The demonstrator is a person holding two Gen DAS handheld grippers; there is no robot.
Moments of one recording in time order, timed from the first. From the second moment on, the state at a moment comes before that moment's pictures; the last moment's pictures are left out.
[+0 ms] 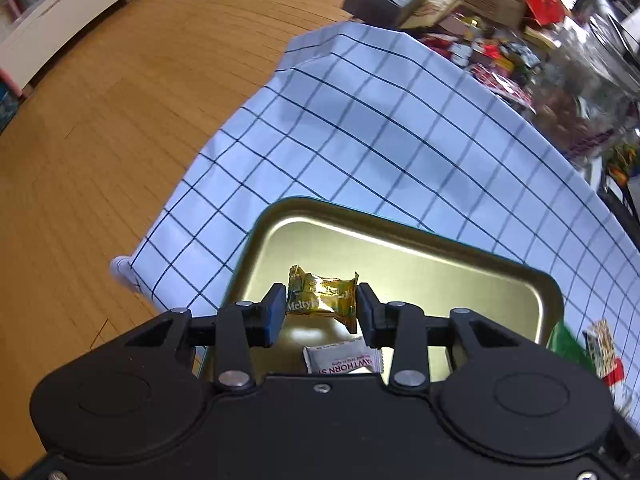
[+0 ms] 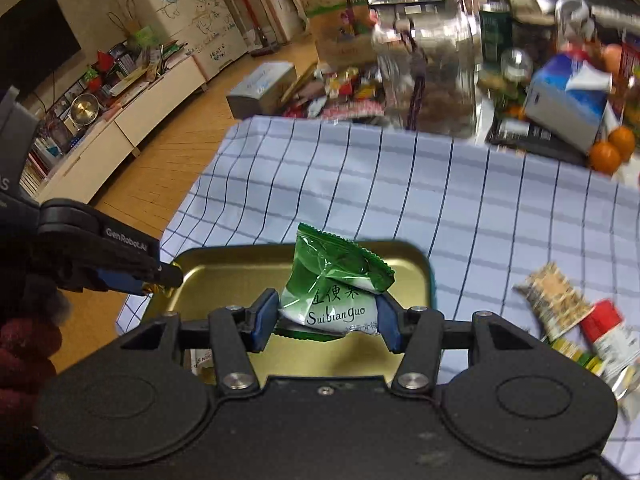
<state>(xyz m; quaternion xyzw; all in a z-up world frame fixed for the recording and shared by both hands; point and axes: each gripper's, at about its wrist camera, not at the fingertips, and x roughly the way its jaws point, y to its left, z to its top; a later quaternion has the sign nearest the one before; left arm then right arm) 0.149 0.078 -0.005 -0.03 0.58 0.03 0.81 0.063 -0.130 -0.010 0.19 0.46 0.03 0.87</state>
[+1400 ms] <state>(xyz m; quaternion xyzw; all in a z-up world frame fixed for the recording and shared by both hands) 0.151 0.060 0.006 -0.02 0.55 0.02 0.83 0.075 -0.109 -0.002 0.21 0.46 0.07 0.86</state>
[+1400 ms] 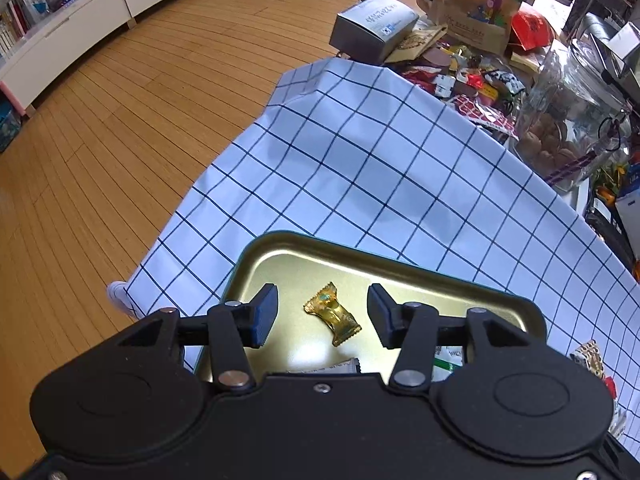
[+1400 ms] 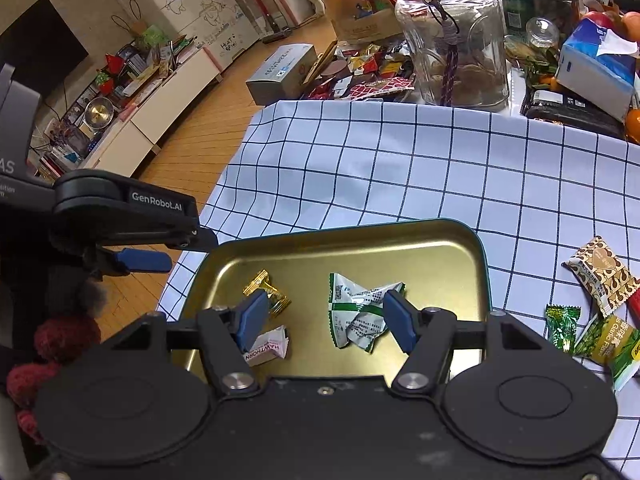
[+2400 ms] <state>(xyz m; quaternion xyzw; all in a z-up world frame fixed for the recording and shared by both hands) 0.122 -0.048 0.002 0.01 0.58 -0.10 0.81 0.039 -0.218 -0.022 0.19 0.47 -0.07 0.86</state>
